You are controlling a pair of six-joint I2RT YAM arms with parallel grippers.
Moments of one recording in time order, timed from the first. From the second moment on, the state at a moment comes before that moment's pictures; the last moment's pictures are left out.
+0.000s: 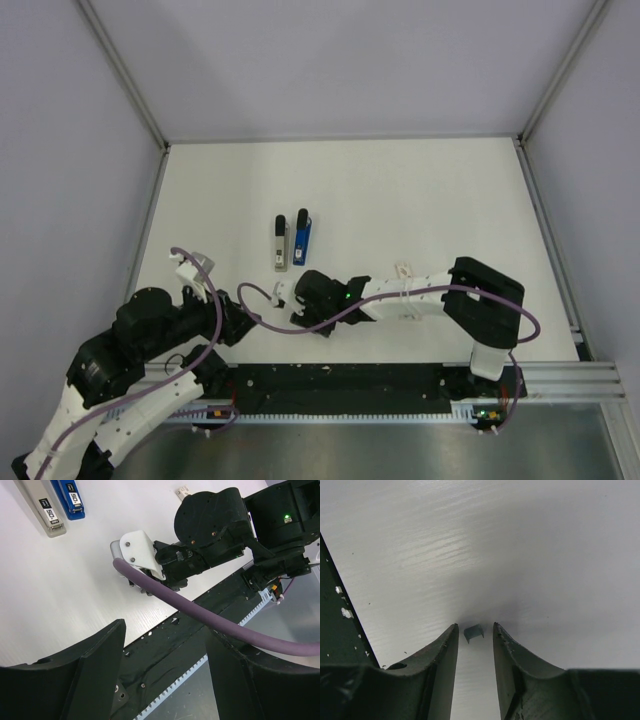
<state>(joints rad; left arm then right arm) -0.73 0.32 0.94 -1.04 0.09 -0.49 1.21 1.79 1.05 -0.22 -0.07 -0.11</state>
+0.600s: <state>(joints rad) -0.73 0.32 0.93 -1.04 0.09 -0.49 1.22 1.79 1.05 -0.24 -0.02 -0.09</state>
